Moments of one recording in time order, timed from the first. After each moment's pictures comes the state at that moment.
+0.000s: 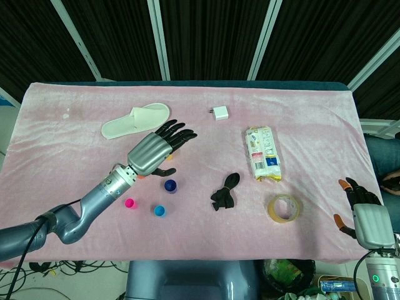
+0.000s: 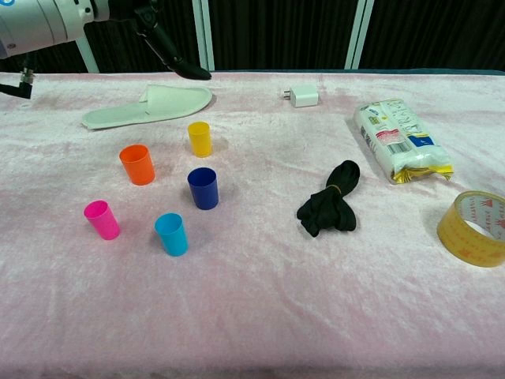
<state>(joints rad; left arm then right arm) -0.90 -1.38 -0.25 -1.49 1.51 0.93 -0.02 0.09 -1.15 0.09 -1.64 -1.45 1.47 -0.16</state>
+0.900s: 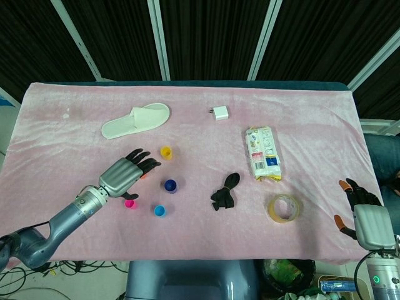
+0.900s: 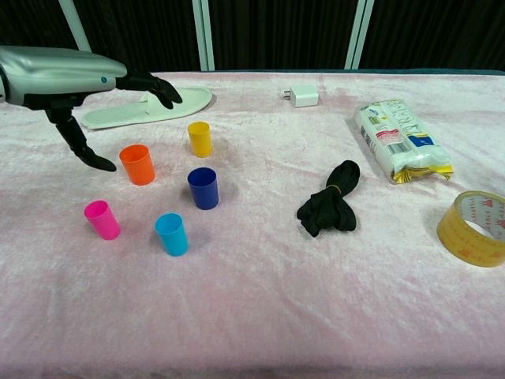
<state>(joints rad) -0.81 -1.22 -0.07 -1.65 1.40 0.82 0.15 0.08 -1.14 0.08 -1.65 -1.44 1.47 -0.16</state>
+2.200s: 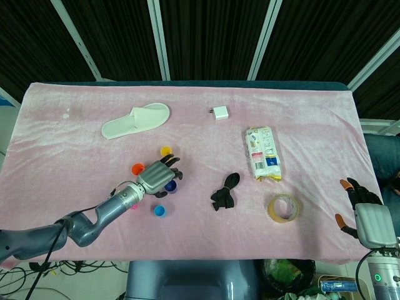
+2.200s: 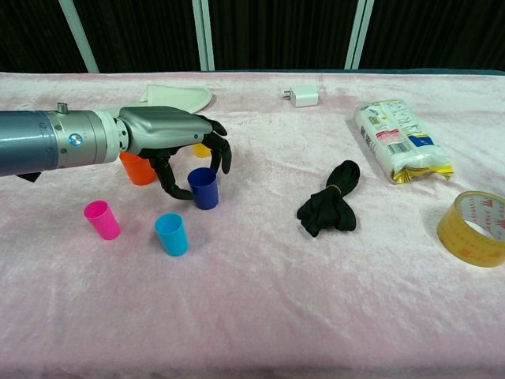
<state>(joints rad) -0.96 -1.58 -0.08 -1.25 1.39 0.69 0.10 0.09 -1.14 0.09 -1.64 -1.43 1.45 -0.14</state>
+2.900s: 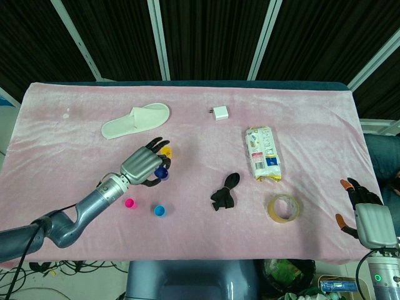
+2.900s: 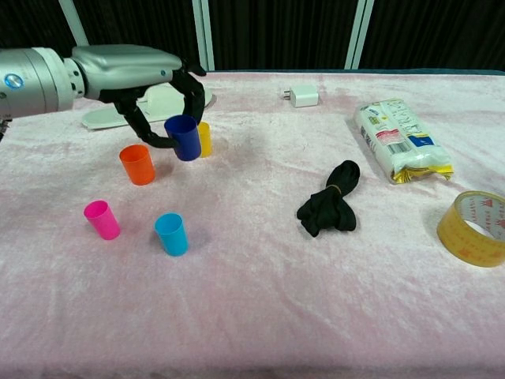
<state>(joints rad) -0.90 -1.39 -0.11 -1.42 1.42 0.84 0.08 0.09 -1.14 0.09 -1.64 -1.43 1.45 -0.14</state>
